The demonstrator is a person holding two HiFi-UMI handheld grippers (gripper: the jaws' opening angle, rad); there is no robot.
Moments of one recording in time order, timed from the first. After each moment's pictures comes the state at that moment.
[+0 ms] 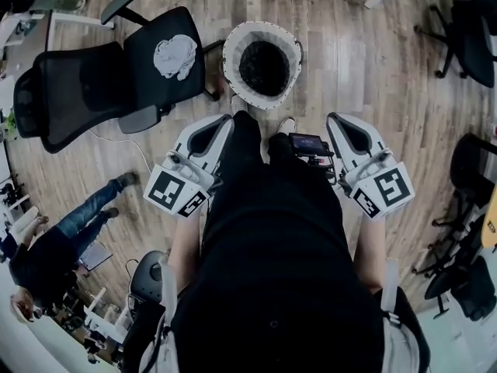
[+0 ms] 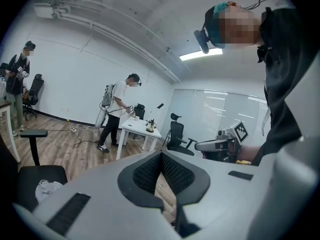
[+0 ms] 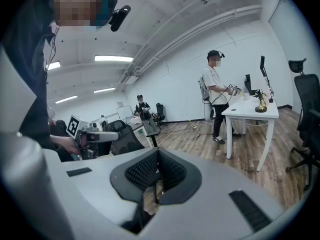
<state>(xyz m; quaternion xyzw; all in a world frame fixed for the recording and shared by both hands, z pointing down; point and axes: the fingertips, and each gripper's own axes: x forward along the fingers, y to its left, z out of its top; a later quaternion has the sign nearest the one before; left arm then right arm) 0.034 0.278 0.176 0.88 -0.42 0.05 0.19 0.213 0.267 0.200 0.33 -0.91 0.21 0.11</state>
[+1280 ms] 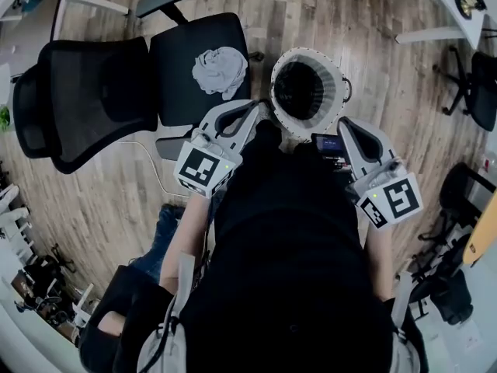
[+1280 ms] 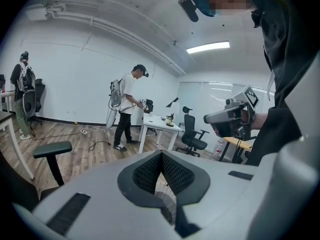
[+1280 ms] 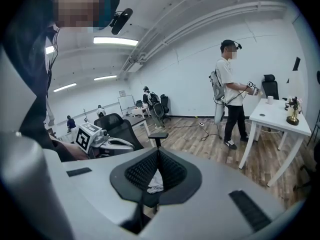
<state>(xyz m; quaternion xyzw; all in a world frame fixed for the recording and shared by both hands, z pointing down) -0.203 0.126 0.243 0.88 -0.43 0.09 0.18 -0.053 0.124 0.188 0.31 -0.92 0.19 0.17</state>
